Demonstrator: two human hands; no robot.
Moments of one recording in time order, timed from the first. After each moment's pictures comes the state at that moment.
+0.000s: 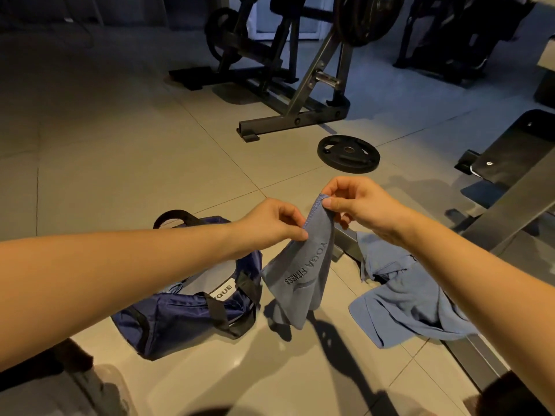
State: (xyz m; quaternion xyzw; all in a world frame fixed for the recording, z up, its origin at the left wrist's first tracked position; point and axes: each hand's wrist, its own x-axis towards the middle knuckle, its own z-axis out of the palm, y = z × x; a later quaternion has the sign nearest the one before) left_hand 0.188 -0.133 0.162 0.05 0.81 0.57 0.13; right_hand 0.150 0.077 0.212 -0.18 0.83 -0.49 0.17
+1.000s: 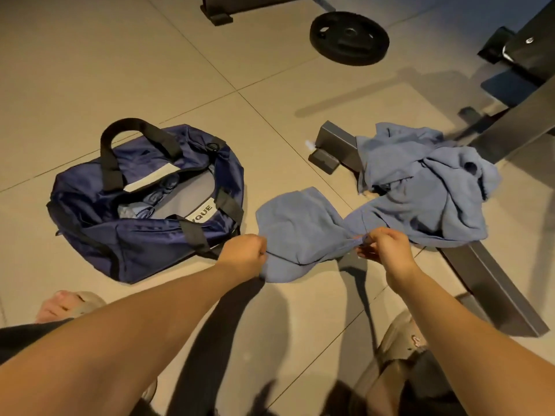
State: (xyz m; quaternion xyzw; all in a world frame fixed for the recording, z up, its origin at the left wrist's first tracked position) left_hand 0.250 -0.116 -0.130 0.07 0.97 0.16 0.19; right_hand 0.236 0.182 -0.051 0.27 0.75 -0.58 0.13
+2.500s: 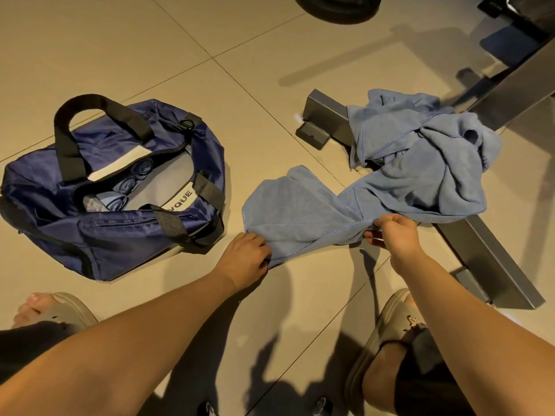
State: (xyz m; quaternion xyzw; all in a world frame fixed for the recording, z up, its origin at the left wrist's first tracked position) left_hand 0.271 -0.097 -0.189 0.25 0.95 0.14 0.08; right_hand 0.225 0.217 -0.095 0.37 0.75 -0.55 0.08
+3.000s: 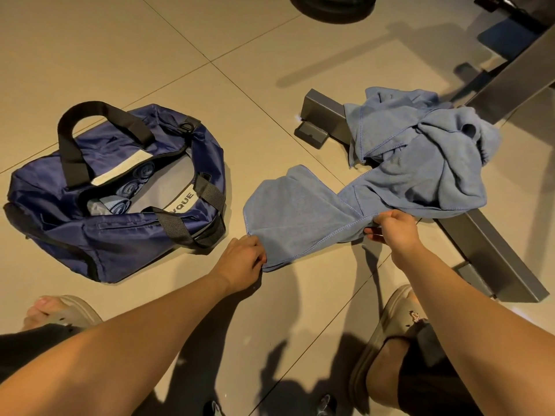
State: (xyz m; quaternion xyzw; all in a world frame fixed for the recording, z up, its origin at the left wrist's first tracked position) left_hand 0.280 -0.107 -0.182 0.18 0.95 0.21 0.16; right_hand 0.223 0.220 -0.099 0.36 0.75 -0.55 0.09
